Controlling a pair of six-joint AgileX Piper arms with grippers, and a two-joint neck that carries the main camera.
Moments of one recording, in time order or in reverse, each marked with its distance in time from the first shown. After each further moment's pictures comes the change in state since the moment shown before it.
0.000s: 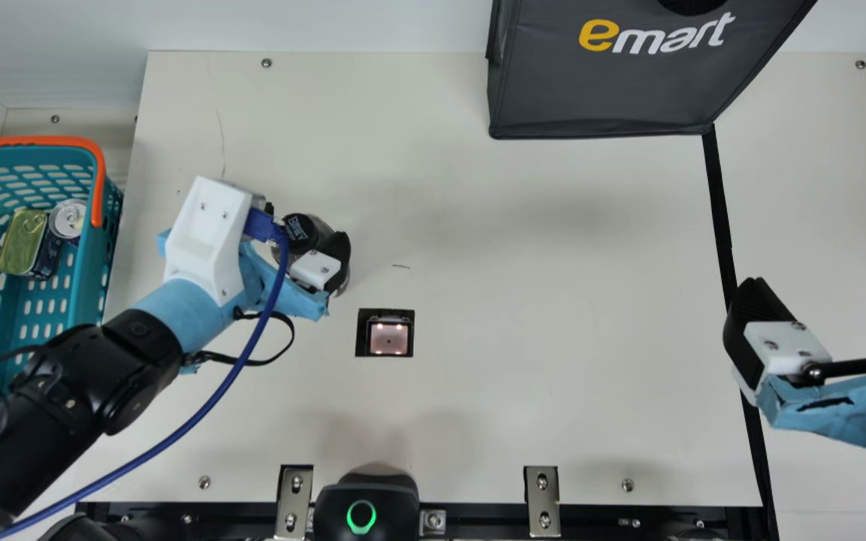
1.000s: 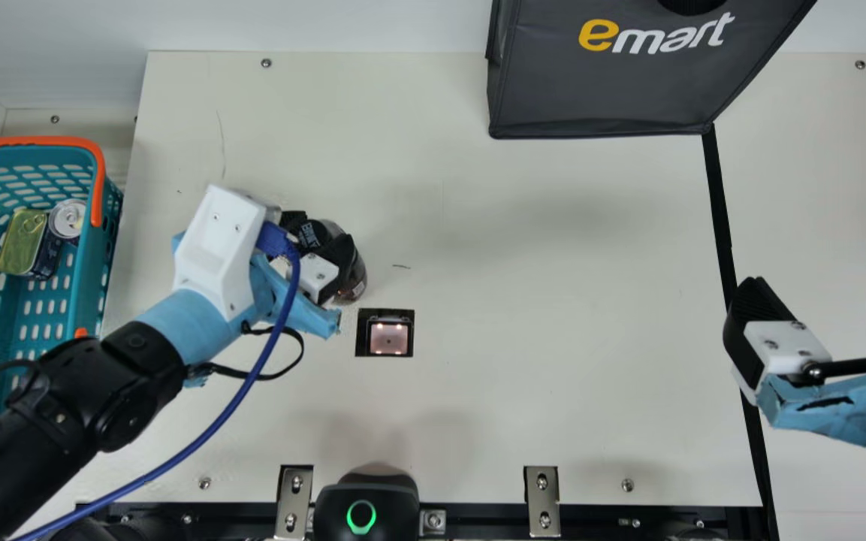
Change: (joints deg) left arm -3.8 -2.3 0.0 -9.5 -0.7 10.6; right arm 0.0 0.0 0.0 0.0 0.0 0.0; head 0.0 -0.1
